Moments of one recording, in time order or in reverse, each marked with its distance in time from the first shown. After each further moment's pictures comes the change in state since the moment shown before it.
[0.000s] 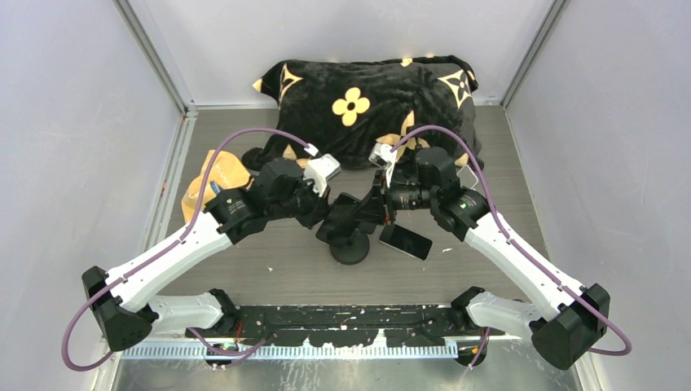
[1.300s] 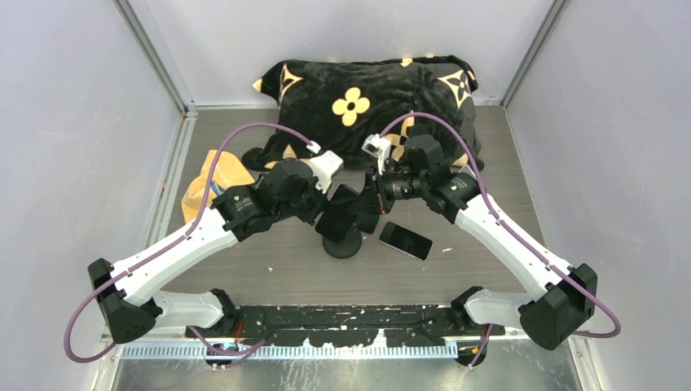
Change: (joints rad) left arm -0.055 0.052 0.071 -0.080 -0.230 -0.010; right arm -0.011 0.128 0.132 -0.172 0.066 0.051
